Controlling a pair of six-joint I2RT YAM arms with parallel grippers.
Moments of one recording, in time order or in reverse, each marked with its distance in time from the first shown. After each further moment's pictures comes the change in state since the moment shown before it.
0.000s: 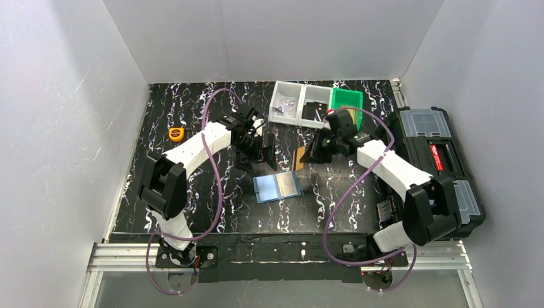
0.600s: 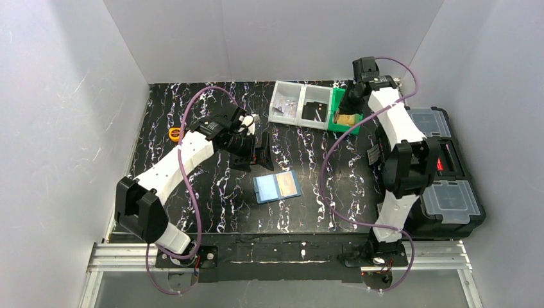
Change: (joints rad) left arm 0.000 -0.256 -0.071 -0.014 0.051 0.031; right arm -0.301 0.412 0.786 -0.434 0.376 -0.222
